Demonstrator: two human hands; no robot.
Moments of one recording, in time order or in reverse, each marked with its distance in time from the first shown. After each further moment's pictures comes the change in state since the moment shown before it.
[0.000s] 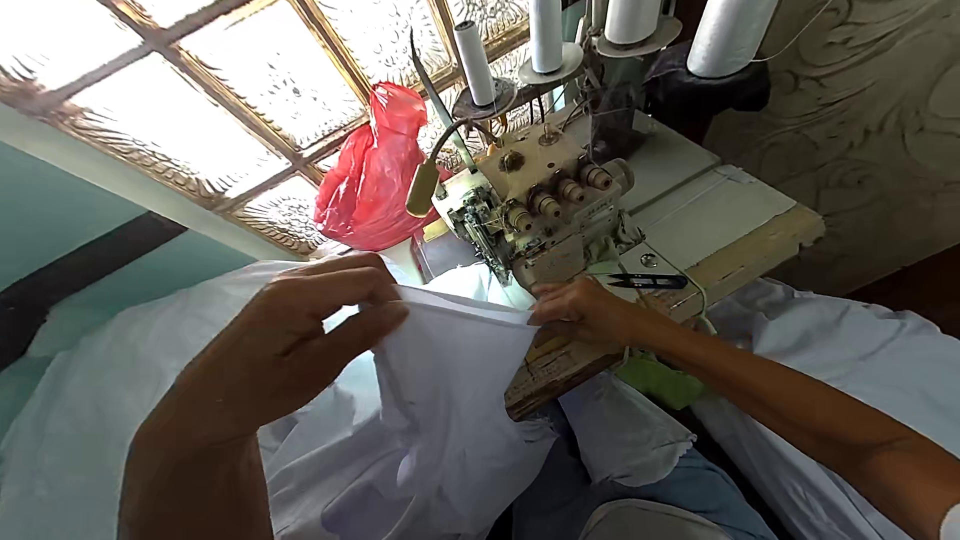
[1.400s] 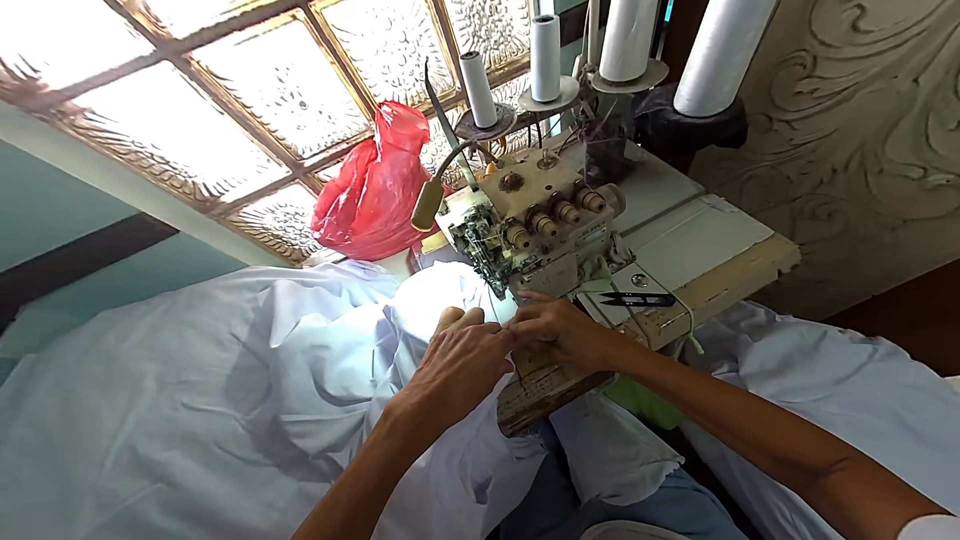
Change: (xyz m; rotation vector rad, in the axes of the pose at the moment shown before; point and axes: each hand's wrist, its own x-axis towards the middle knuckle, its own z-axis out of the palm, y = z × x) left_hand 0.030 0.011 0.114 0.397 -0.402 -0.213; right_hand 0.011 -0.001 0.017 -0.030 0.004 0.048
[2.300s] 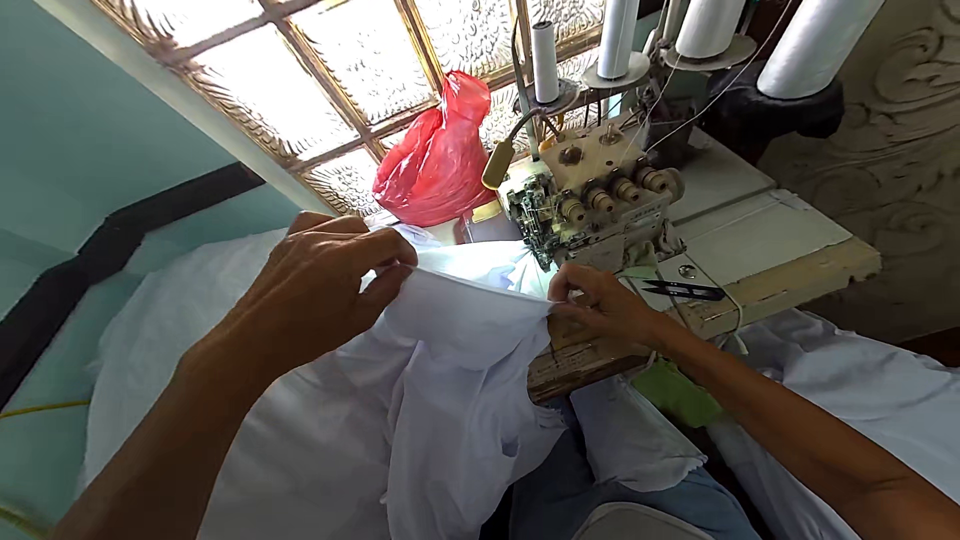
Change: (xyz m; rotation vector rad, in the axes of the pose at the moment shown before) left_hand -0.100 -0.075 -0.078 0.145 0.486 0.047; right_hand 0.008 -0.003 -0.002 0.085 0.060 0.096
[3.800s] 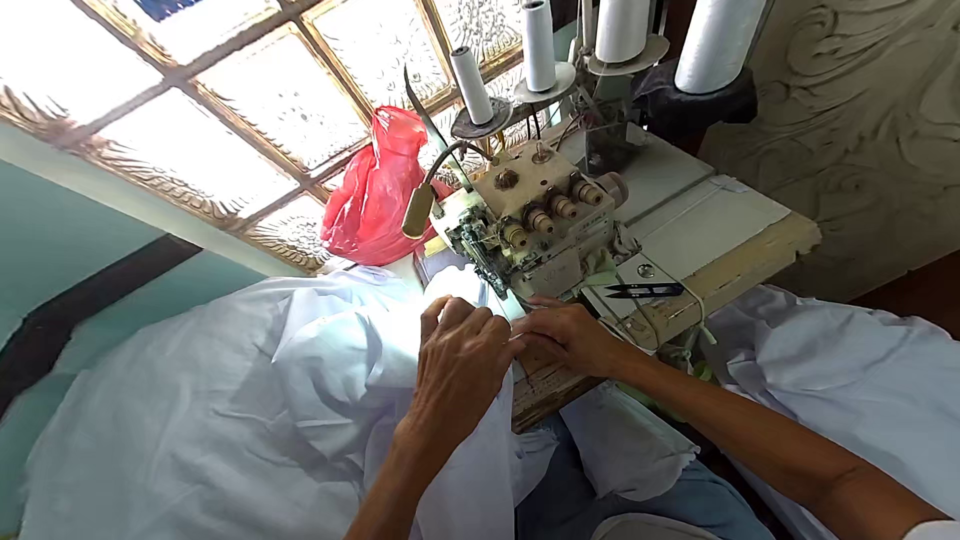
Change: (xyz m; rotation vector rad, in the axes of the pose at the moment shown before) left_hand 0.044 0.089 0.120 -0.077 0.103 -0.062; right_hand -0.021 0.004 0.017 -0.114 0.183 -0.076
